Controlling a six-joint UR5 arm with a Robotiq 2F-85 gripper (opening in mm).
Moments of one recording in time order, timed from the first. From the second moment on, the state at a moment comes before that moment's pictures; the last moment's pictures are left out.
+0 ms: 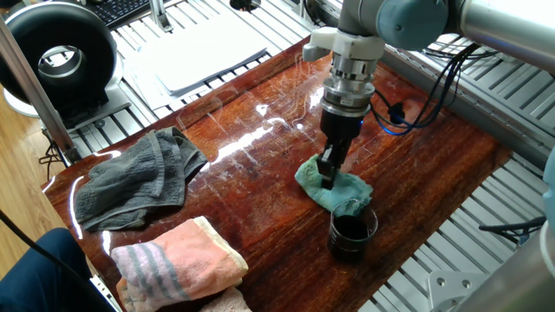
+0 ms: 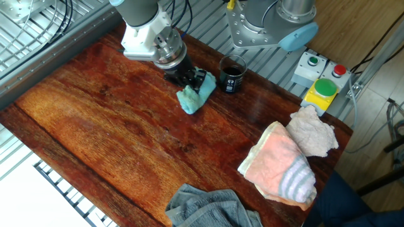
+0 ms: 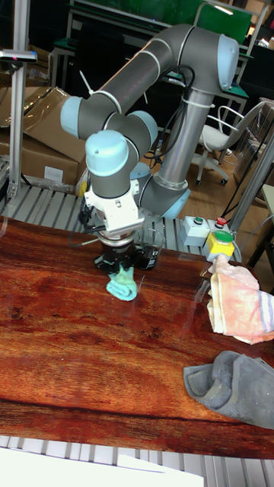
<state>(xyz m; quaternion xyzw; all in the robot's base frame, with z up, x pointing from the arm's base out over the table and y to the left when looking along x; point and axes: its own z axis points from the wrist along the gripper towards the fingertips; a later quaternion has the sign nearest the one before) 0.400 0.004 0.026 0.20 -0.97 -0.15 0.08</state>
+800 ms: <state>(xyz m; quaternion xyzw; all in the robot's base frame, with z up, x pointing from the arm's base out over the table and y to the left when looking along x) 0.431 -0.051 0.029 0.32 -0.94 -0.06 0.08</state>
